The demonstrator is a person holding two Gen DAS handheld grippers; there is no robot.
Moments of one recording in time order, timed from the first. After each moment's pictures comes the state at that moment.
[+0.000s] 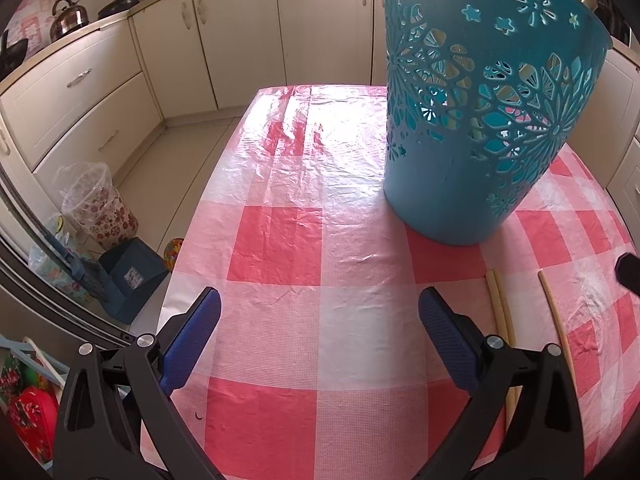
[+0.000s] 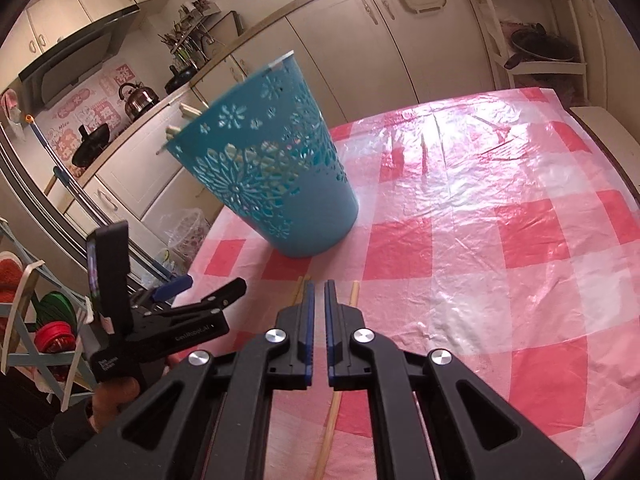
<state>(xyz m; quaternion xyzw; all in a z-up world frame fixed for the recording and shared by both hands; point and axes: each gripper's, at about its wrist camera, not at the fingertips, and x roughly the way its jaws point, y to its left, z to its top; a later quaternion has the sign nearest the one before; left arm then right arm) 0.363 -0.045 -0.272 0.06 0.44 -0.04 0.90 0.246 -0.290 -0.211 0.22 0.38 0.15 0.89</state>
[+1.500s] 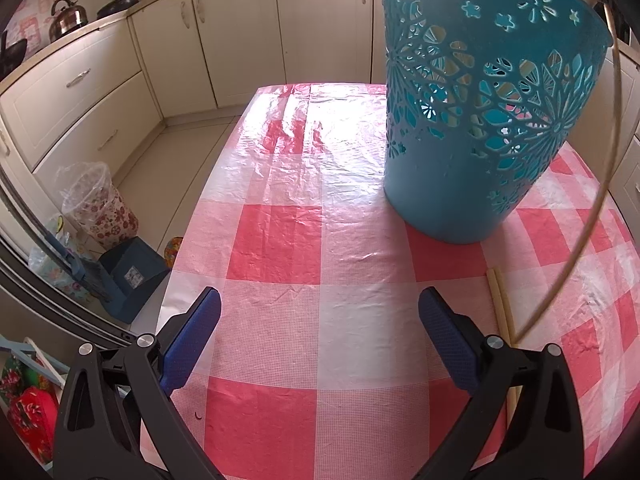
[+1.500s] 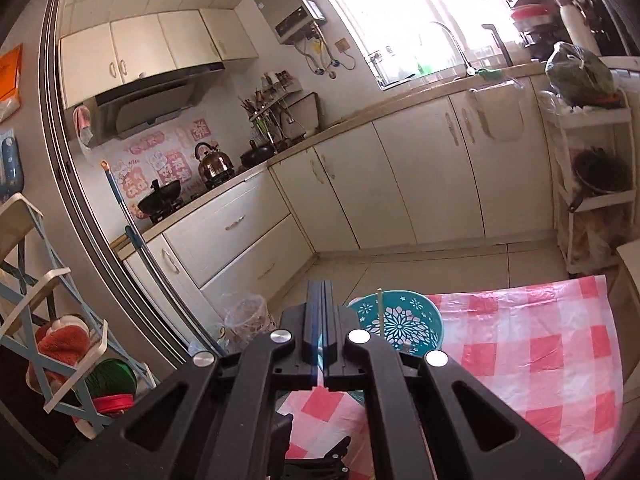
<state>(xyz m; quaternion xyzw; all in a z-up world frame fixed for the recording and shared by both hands) 0.362 -0.046 -0.271 0.06 0.44 -0.04 0.90 0.287 -0.252 -0.042 0.16 0.23 0.22 0.93</state>
